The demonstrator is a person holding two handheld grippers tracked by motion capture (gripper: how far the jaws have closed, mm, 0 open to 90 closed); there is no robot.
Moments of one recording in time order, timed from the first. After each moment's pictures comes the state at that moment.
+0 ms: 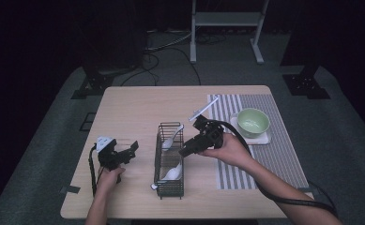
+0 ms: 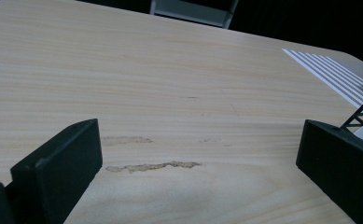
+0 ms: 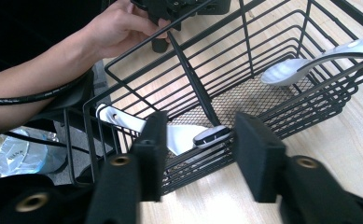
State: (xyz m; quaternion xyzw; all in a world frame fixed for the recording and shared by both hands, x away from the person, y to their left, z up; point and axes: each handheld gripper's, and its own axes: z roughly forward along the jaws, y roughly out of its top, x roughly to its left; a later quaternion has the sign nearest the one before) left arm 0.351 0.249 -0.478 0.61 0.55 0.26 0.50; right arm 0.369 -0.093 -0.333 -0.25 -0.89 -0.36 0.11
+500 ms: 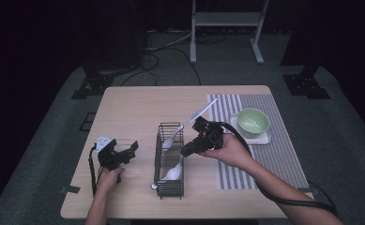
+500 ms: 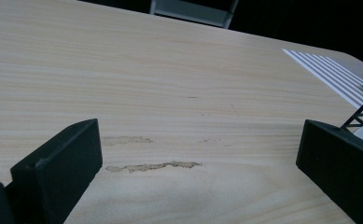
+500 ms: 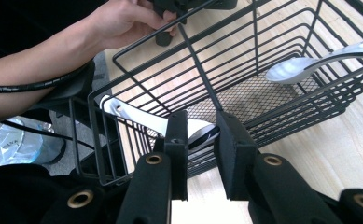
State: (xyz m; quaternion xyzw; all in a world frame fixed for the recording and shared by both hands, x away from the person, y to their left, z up) left arm 0.351 0.249 -0.478 0.61 0.55 0.26 0.50; right arm 0.363 -0.091 -0.330 -0.23 -0.90 -0.35 0.11
